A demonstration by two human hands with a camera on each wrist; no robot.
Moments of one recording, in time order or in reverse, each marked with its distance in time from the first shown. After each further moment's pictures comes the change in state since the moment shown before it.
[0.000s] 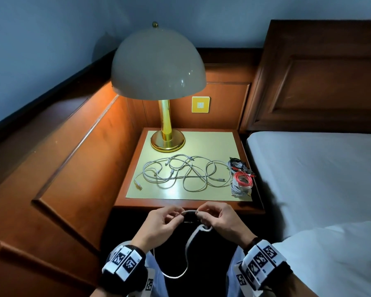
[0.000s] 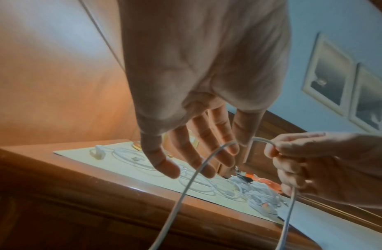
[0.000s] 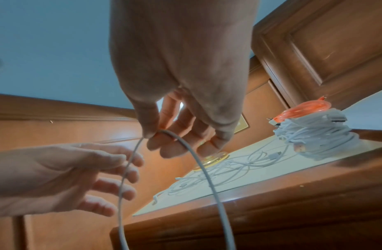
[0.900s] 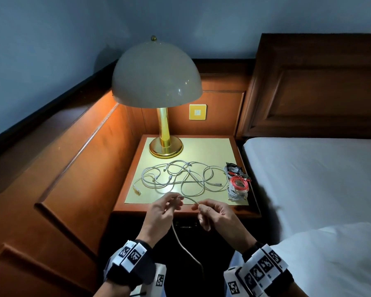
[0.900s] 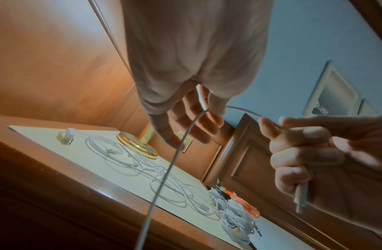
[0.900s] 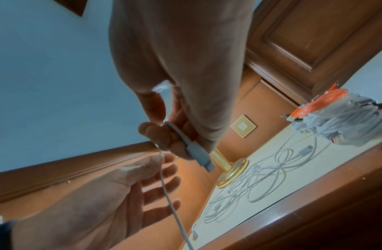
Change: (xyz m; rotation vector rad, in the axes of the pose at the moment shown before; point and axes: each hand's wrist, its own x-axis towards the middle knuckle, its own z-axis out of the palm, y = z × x) left_hand 0.013 0.036 0.005 -0.208 0.227 0.088; right_hand -0.019 -0.045 0.003 0.395 0.014 0.035
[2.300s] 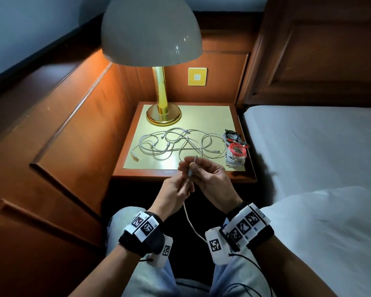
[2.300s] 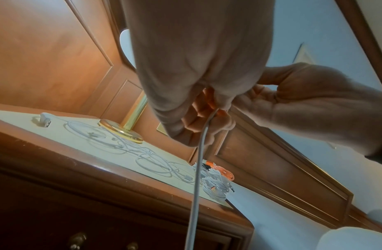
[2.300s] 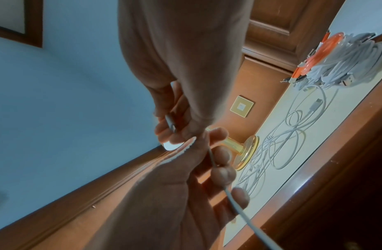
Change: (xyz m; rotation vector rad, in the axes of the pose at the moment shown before) left_hand -0.030 -0.002 0.042 0.084 -0.104 -0.022; right_hand 0.001 -0.002 0.025 0.567 0.018 -0.056
